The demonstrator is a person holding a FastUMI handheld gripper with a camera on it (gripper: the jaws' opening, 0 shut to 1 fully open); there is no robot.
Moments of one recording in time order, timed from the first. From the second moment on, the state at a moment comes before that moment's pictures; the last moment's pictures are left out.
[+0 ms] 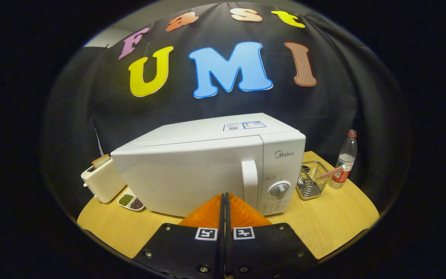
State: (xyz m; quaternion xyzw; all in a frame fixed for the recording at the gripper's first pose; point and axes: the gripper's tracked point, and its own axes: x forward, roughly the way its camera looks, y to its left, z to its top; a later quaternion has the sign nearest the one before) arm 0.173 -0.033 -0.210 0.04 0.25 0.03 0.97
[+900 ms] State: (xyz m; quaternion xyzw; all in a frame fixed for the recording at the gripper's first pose) arm 0.006 -0.008 -0.096 0.02 0.12 0.00 0.99
